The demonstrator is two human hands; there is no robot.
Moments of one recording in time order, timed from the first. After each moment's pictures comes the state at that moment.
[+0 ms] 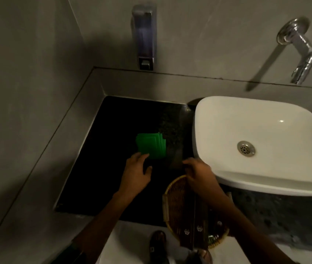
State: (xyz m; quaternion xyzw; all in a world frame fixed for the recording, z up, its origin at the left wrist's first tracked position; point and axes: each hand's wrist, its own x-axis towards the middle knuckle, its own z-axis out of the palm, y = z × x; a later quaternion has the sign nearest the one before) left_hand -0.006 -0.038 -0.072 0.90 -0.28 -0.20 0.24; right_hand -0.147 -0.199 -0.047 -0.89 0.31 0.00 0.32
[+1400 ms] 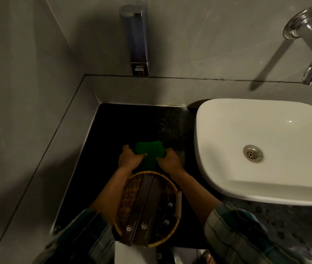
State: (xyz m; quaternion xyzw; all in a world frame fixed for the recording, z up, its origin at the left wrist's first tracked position) left_hand 0.094 -0.101 -0.062 0.87 -0.01 -0.32 0.37; right_hand 0.003 -0.203 -0.068 -0.73 0.43 0.05 0.53
